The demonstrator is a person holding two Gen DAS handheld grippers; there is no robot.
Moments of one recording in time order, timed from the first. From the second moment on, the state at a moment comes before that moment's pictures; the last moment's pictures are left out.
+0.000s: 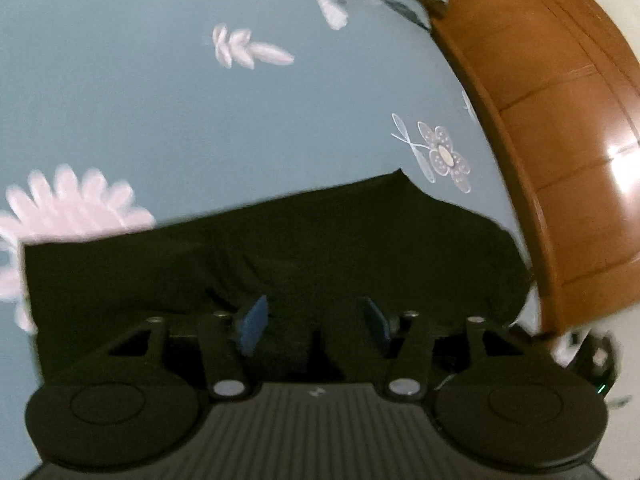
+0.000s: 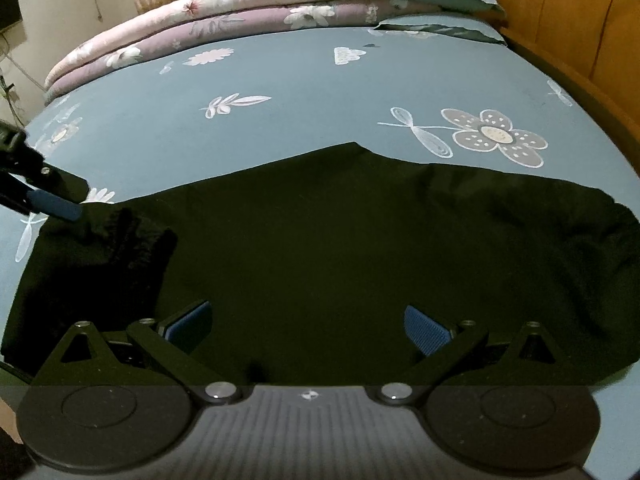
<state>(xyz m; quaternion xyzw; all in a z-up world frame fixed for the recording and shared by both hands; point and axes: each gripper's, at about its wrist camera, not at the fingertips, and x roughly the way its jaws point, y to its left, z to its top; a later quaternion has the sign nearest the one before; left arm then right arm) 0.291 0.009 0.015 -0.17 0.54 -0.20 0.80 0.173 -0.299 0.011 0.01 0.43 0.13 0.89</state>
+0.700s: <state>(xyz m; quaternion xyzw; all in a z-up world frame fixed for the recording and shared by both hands) 0.136 0.076 -0.009 0.05 0.48 -0.10 0.87 0.186 -0.227 0.009 0.04 0.42 0.22 0.88</state>
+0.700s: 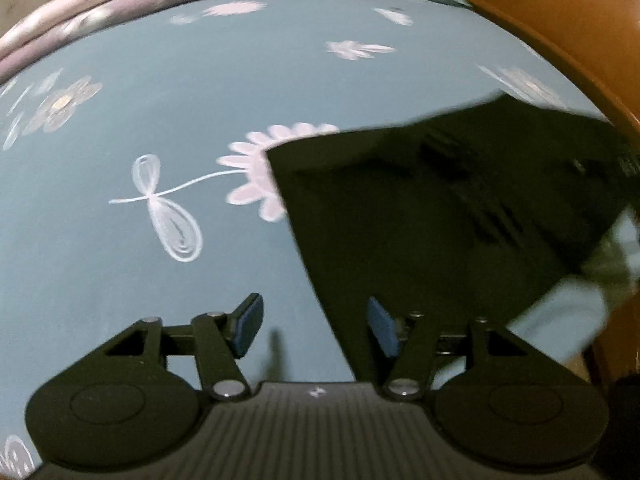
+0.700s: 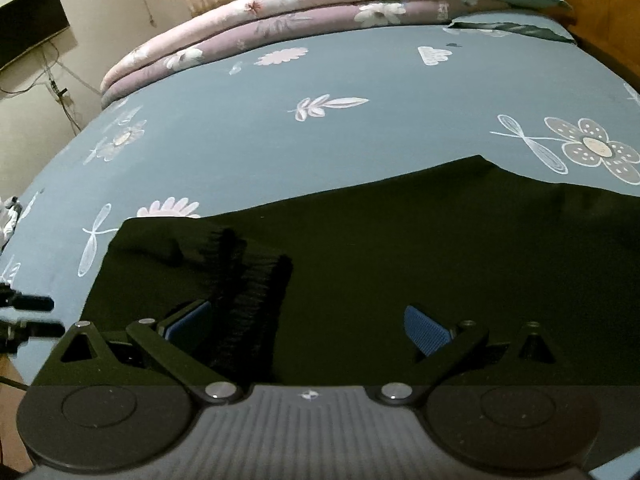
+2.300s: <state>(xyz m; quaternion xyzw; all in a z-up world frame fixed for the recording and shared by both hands) 0.069 0.039 -0.059 0.16 0.32 -0.14 0.92 0.158 -0.186 -0.022 0.19 0.40 0.29 0.85</state>
